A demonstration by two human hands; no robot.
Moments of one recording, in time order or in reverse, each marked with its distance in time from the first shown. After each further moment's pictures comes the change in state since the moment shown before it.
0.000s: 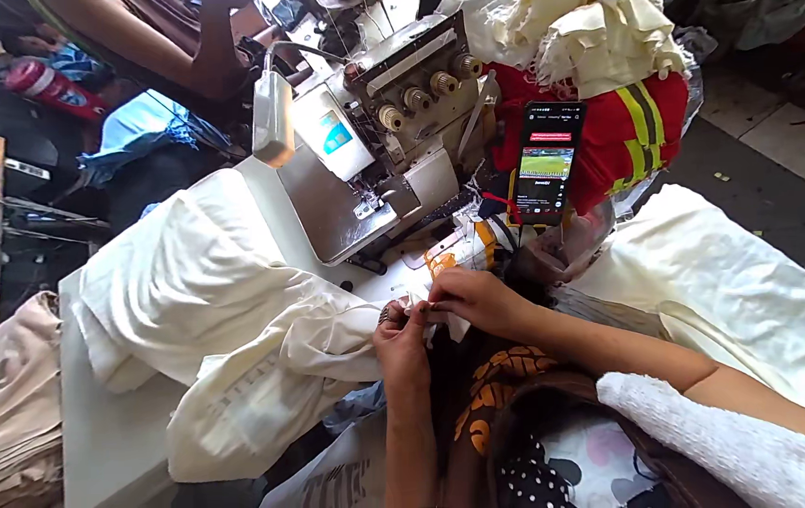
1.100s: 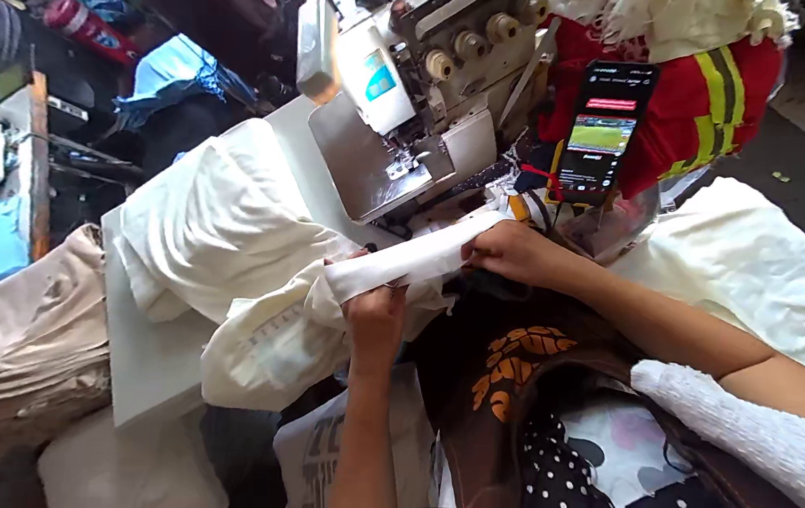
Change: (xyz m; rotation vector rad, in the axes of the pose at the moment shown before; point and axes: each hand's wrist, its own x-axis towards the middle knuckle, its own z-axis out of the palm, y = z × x) left_hand 0.028 0.032 -0.074 1.326 -0.139 0.909; right_hand 0.018 0.025 -0.026 -0.319 -0.187 -0.131
